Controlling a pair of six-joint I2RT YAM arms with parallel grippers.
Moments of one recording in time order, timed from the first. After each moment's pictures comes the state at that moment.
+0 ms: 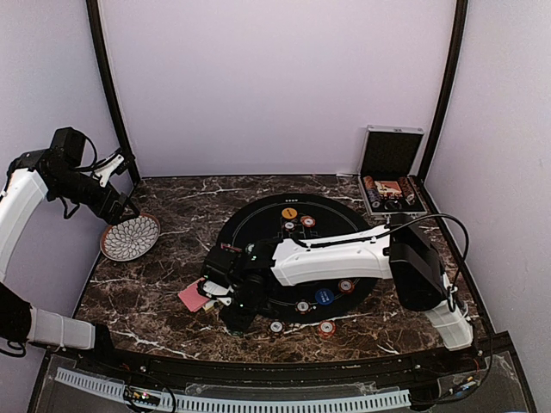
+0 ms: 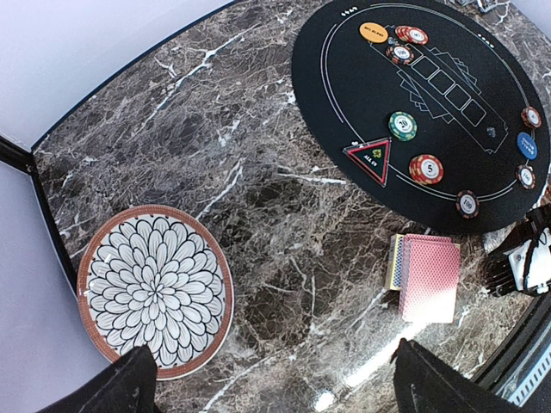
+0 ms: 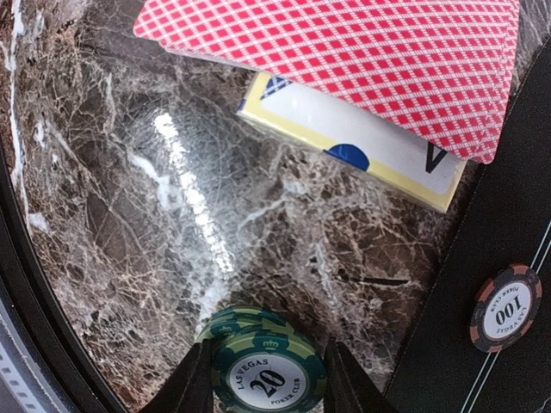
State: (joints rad) left arm 0.06 1.18 1.33 -1.13 0.38 0.58; right arm 1.29 2.30 1.88 -0.82 -0.07 0.14
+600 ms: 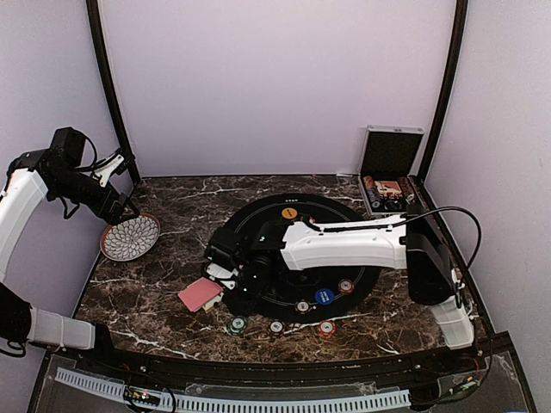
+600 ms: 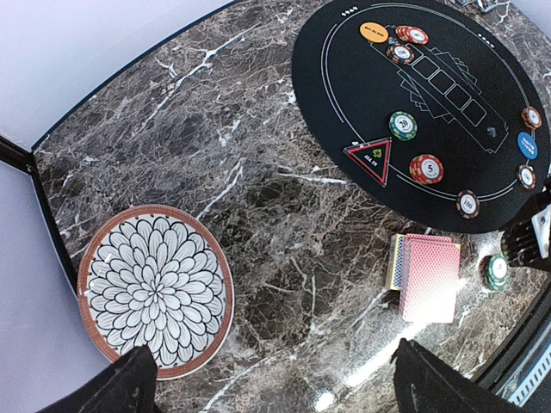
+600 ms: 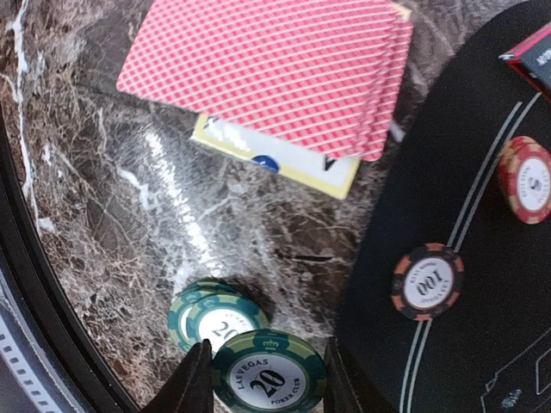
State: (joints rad) left arm 0.06 1.18 1.33 -1.13 0.38 0.58; right arm 1.26 2.24 1.90 -0.88 -0.02 0.14
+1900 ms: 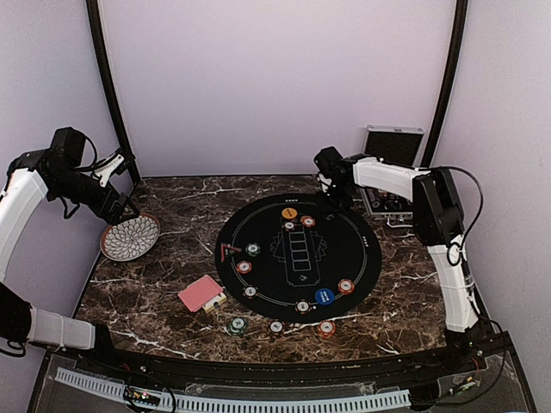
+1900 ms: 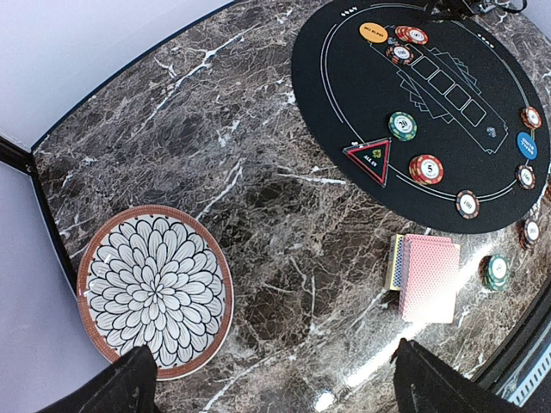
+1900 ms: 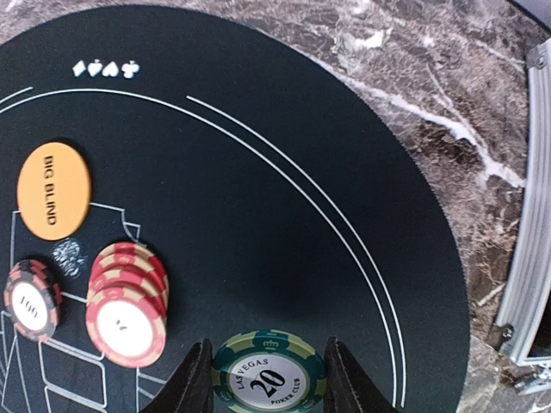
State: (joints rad) left arm 0.06 1.18 1.33 -1.13 0.38 0.58; right arm 0.53 2.33 2.01 -0.83 0.16 0.22
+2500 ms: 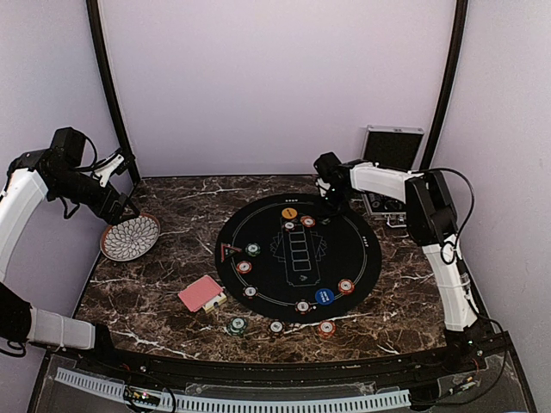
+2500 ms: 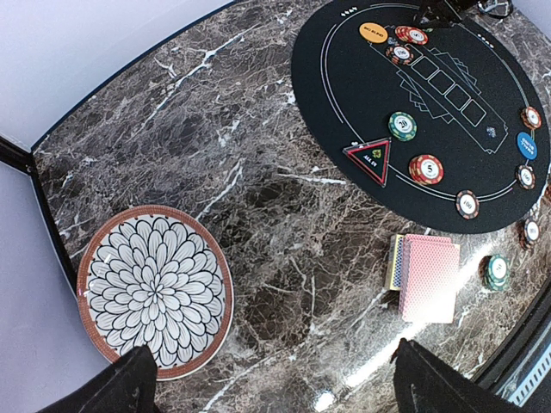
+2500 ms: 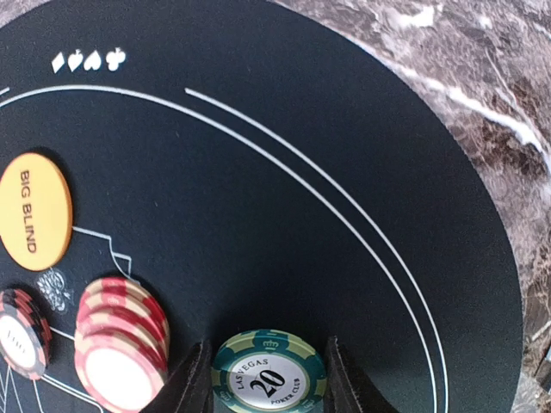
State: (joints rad) left arm 0.06 1.18 1.33 -1.13 0.38 0.58; right arm 0.51 2.41 2.04 -0.79 0.08 0.24
